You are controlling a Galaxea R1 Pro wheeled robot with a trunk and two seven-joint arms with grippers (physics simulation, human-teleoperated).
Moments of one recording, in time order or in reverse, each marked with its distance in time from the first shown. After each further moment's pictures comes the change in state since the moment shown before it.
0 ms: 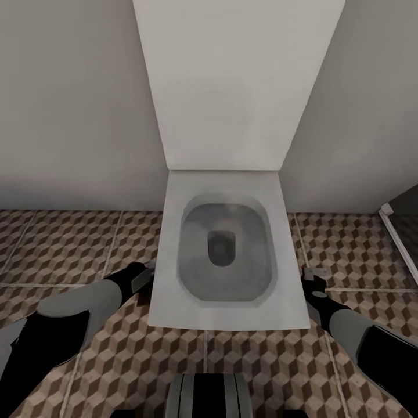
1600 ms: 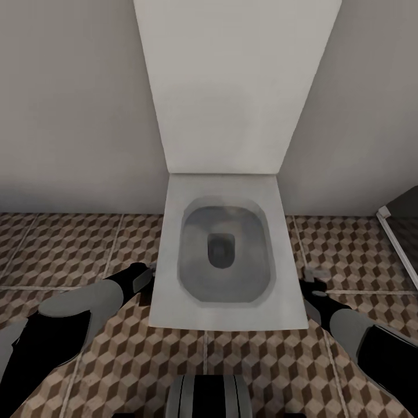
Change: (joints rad) left arm 0.000 -0.007 0.000 -0.007 0.001 0.000 -0.003; right arm -0.002 -0.003 0.000 -0.003 -0.008 0.078 -0.001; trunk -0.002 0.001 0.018
